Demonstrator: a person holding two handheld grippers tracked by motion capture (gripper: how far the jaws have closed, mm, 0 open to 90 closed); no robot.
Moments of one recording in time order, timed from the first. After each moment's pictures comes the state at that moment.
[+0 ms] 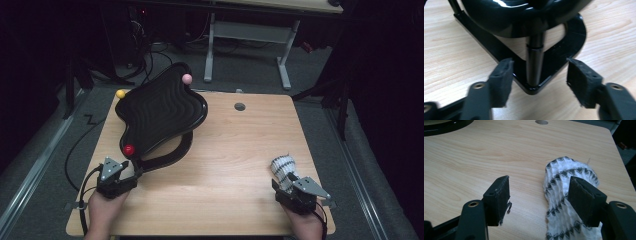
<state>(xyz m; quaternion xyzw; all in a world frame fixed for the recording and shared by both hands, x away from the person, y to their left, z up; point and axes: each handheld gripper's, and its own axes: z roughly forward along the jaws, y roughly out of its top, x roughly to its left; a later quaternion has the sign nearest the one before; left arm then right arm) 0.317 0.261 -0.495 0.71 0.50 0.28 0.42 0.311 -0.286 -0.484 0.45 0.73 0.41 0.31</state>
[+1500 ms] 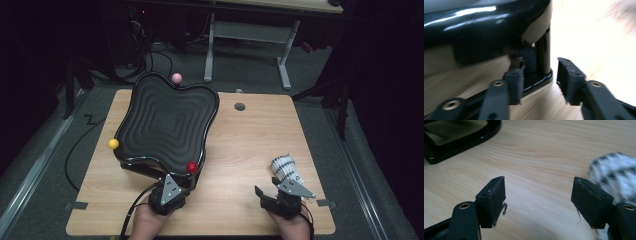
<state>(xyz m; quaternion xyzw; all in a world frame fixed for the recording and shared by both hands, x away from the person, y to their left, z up) 0.284 0.123 -0.501 0.80 0.33 0.28 0.42 0.305 -0.251 -0.491 0.43 0.75 0.43 0.25</state>
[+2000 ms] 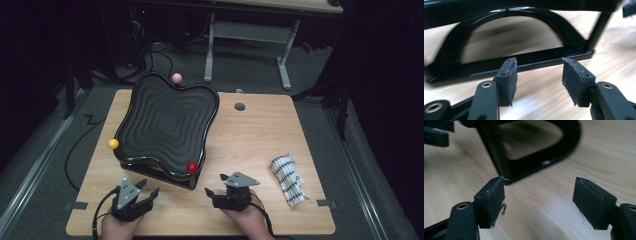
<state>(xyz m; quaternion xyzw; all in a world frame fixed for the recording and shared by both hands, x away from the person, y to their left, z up) 0.253 0.211 -0.496 0.72 0.45 0.28 0.43 0.323 -0.123 -0.497 0.32 0.81 0.47 0.15</state>
